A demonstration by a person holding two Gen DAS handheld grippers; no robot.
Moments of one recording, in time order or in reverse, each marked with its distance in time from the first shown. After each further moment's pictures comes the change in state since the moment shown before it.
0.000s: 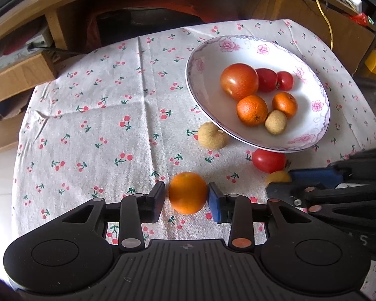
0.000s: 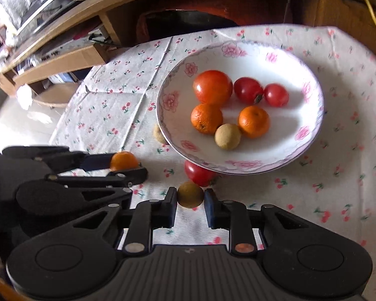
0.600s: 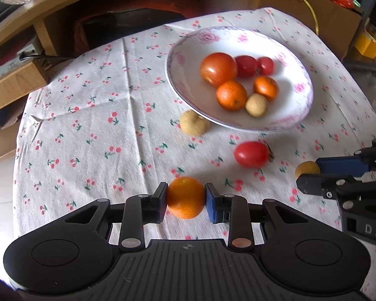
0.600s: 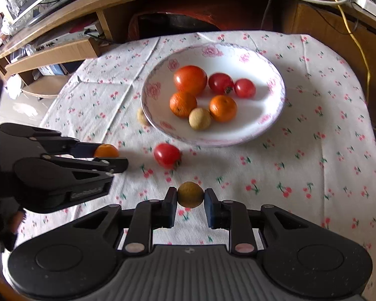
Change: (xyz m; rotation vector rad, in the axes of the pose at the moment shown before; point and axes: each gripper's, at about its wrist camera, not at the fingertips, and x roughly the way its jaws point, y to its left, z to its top) left arm -0.009 -0.011 -0.012 0.081 0.017 -0.015; right arm -0.029 -0.007 -0.029 -0.031 -0.011 -0.093
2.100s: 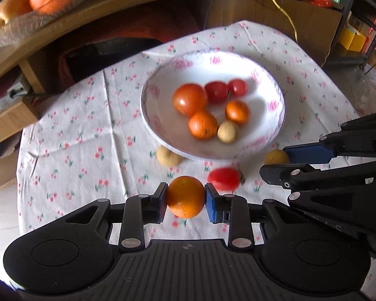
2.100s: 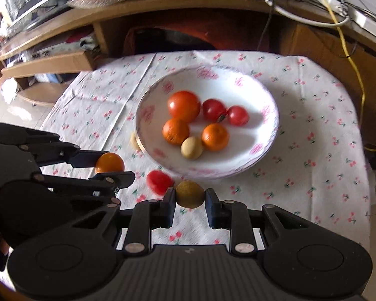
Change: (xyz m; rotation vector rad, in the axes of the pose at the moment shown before) left arm -0.017 -0.023 0.022 0.069 -0.016 -0.015; right arm -0.005 -0.002 0.026 -0.014 -0.057 -0.038
